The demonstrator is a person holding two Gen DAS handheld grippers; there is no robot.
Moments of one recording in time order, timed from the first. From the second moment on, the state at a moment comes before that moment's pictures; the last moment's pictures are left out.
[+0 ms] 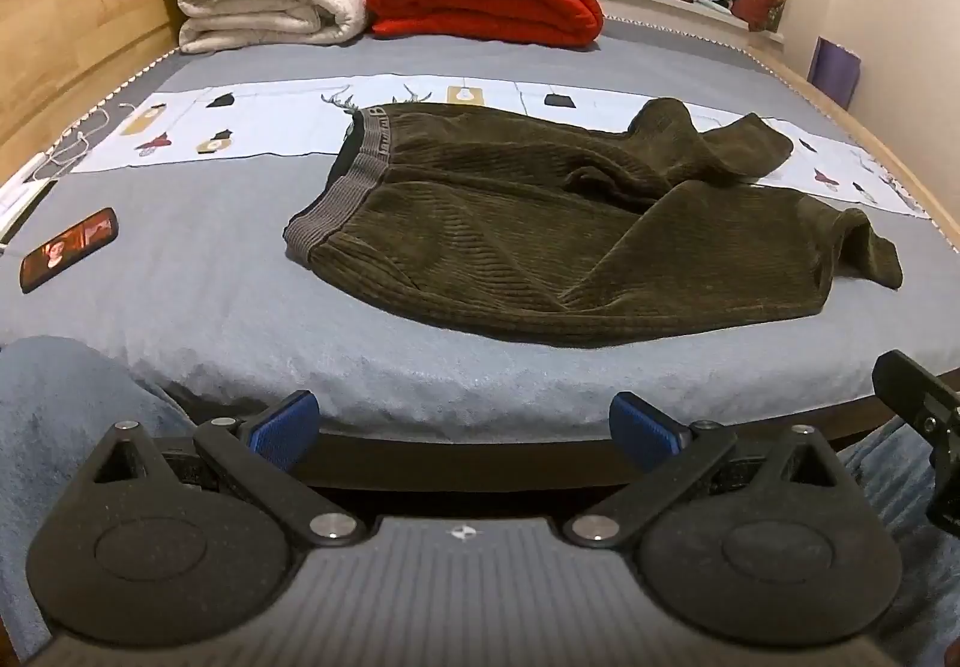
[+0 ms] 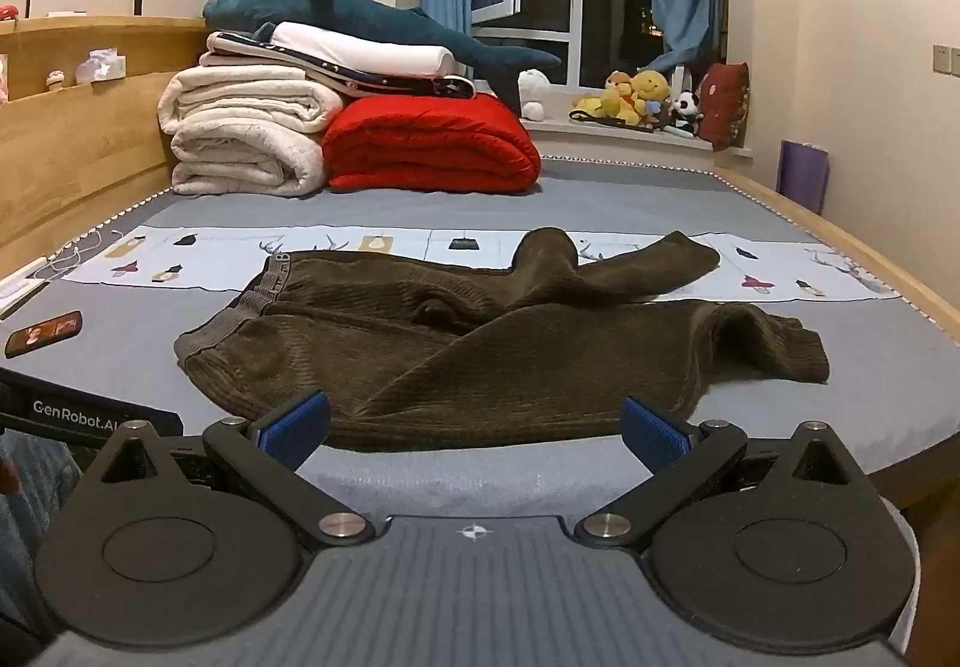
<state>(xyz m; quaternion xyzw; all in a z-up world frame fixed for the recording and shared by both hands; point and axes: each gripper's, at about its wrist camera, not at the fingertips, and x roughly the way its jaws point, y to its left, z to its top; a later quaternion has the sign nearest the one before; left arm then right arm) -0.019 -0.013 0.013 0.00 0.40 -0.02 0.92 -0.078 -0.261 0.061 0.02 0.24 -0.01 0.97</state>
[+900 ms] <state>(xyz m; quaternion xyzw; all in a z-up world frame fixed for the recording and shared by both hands) -0.010 -0.022 0.008 0.01 0.41 -0.04 0.91 -0.066 -0.266 0.056 0.02 0.26 0.00 0.97</state>
